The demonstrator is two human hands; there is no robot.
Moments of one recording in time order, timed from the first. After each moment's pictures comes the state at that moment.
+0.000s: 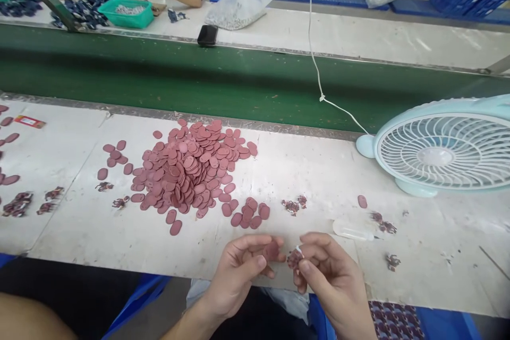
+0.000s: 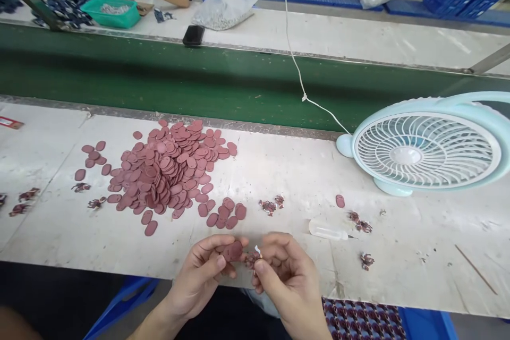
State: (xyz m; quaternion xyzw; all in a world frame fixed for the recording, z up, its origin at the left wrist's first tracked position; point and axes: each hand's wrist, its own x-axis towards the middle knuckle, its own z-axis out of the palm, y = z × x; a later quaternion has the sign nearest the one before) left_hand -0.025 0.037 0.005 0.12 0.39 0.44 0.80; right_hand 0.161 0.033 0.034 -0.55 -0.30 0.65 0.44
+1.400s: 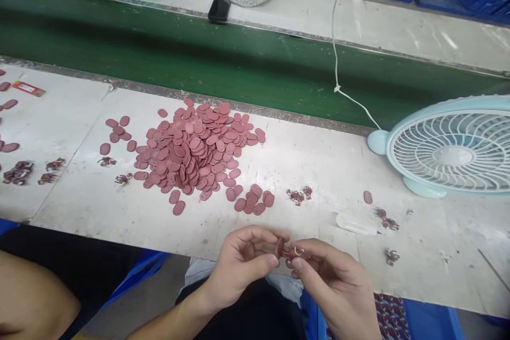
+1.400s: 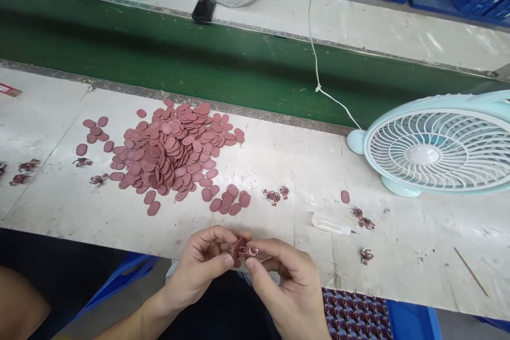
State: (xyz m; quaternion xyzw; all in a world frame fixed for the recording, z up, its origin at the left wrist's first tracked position) left_hand -0.026 0.027 0.008 0.17 0.35 0.46 0.79; right_hand 0.149 0.029 0.055 -0.58 -0.45 0.57 0.37
